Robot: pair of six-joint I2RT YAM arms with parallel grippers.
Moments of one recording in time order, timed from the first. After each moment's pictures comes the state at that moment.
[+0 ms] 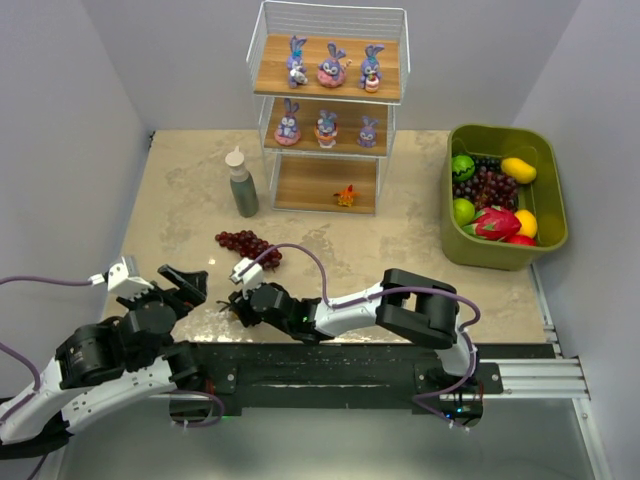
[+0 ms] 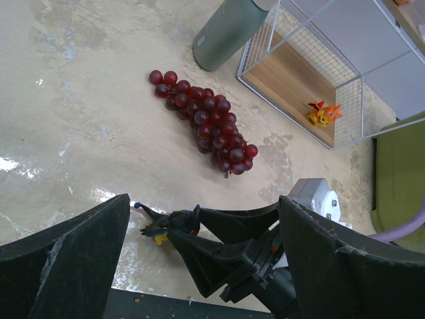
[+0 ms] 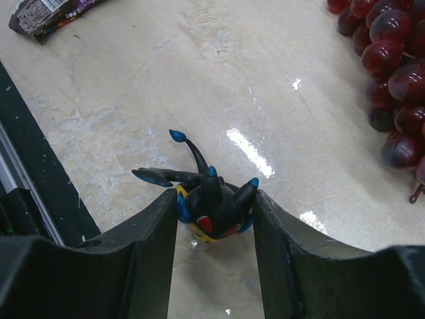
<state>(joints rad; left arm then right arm) -1.09 0.21 0.77 -1.21 -0.98 -1.21 1.33 2.03 1.13 0.50 0.35 0.32</state>
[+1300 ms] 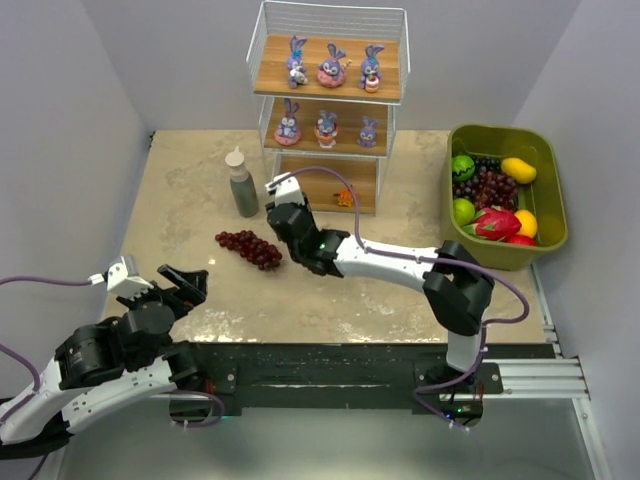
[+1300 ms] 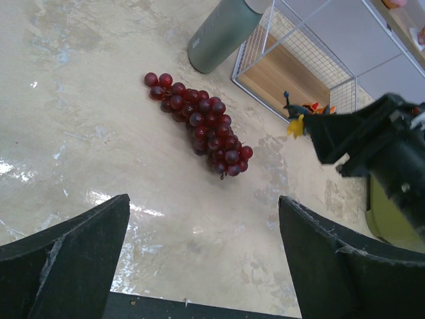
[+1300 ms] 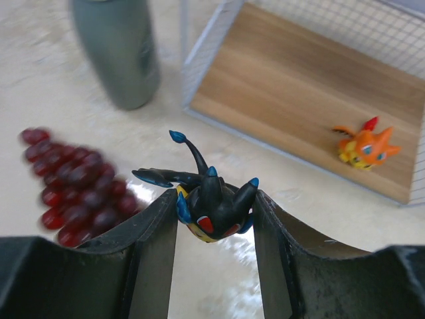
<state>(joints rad) -1.09 0.20 0.77 -1.19 -0.98 -1.19 1.06 1.86 1.39 0.00 0.71 0.22</state>
